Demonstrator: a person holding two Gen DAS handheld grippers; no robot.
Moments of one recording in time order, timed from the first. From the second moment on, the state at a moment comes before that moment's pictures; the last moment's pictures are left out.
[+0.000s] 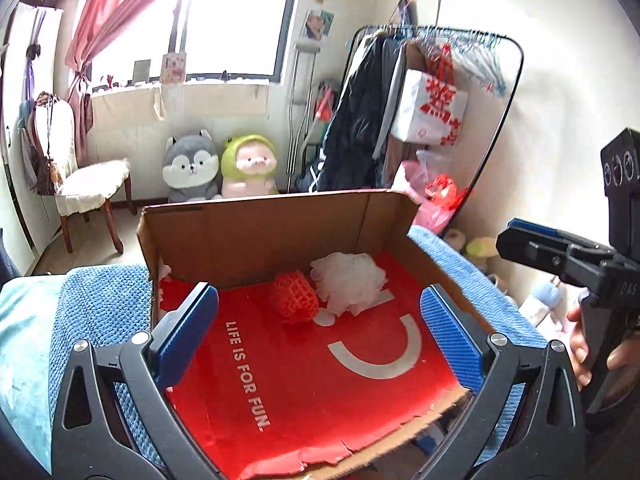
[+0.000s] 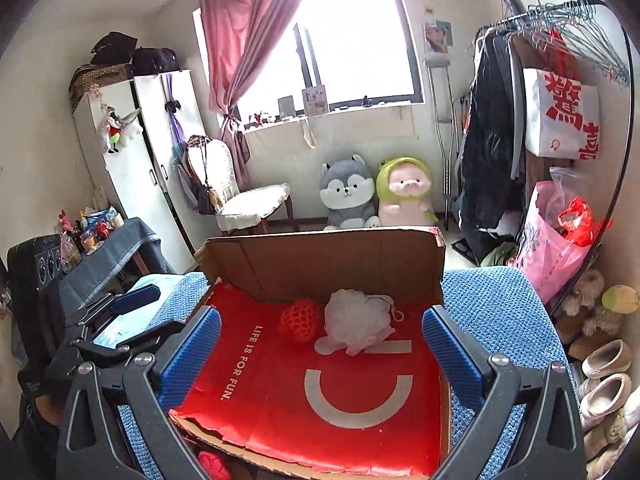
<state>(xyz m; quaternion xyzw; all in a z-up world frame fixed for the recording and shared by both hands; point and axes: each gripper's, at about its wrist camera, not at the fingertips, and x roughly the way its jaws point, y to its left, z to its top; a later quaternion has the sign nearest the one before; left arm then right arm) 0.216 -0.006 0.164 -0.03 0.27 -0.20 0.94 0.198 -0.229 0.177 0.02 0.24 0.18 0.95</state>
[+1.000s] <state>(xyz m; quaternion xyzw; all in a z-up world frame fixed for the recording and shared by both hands) -0.004 -0.012 0.096 0.00 0.10 -0.06 0.99 0.003 -0.229 0.062 -0.04 0.08 0.08 0.99</state>
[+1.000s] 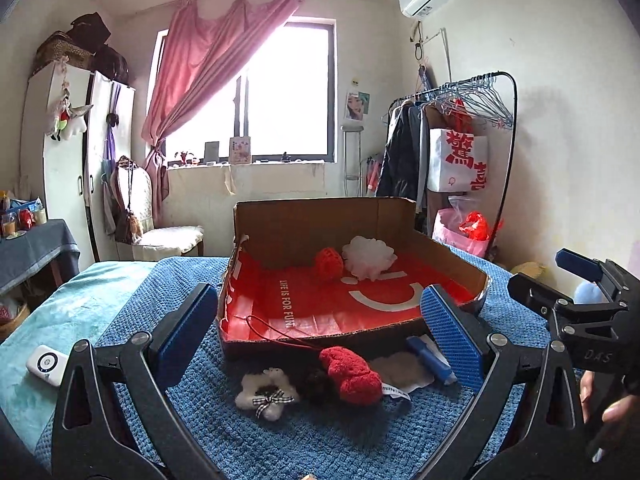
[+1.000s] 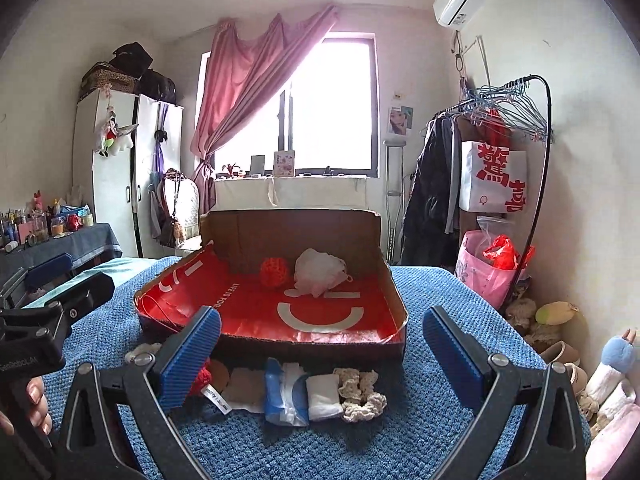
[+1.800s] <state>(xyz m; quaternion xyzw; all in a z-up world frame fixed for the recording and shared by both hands) 0.012 -0.019 0.016 0.01 0.20 -0.03 0.98 0.026 -0.223 -0.015 -0.04 0.15 0.05 0.99</state>
